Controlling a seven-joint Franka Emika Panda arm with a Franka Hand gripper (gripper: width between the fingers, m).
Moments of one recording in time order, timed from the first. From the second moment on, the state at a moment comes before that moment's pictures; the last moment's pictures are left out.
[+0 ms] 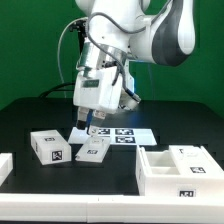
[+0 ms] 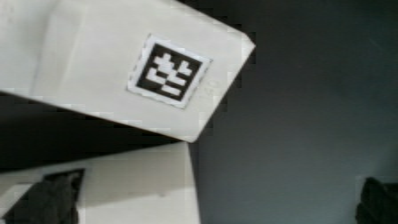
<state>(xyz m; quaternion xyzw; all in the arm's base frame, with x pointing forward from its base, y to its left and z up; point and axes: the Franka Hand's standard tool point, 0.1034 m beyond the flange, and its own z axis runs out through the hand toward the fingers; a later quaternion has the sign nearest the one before) 0.463 -0.068 0.058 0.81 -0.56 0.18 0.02</state>
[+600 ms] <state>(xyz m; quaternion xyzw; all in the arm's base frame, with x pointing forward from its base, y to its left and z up) 0.467 -0.067 0.066 0.83 -0.53 0.20 0.03</state>
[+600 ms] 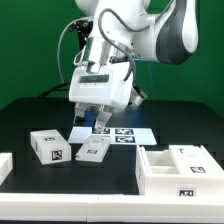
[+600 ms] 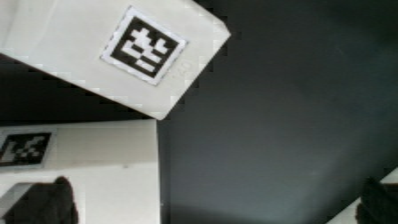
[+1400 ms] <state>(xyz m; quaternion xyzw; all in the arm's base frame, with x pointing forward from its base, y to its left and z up) 0.490 -0.054 0.103 0.83 -0.51 0.21 -0.02</state>
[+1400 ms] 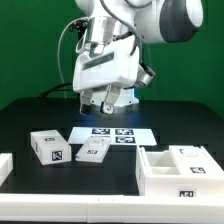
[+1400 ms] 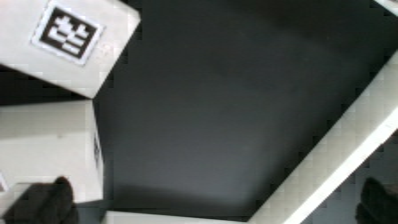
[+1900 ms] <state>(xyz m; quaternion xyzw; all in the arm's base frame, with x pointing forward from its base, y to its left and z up) 0.511 -0.022 0.124 0.94 -0.25 0.23 0.01</state>
